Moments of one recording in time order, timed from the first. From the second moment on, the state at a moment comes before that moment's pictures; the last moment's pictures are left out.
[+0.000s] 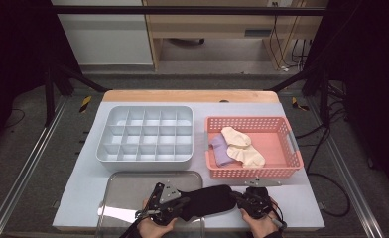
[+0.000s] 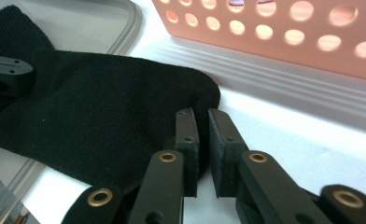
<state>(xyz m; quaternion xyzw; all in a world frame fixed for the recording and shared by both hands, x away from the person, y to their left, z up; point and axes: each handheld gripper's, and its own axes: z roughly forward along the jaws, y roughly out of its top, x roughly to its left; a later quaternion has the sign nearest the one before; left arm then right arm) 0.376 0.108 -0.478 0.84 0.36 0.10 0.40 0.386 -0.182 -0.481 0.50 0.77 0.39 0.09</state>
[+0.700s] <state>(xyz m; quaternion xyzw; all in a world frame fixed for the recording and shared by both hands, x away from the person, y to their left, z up) 0.377 0.134 -0.455 0.81 0.38 0.11 0.43 0.368 -0.162 -0.427 0.42 0.76 0.48 0.11</state>
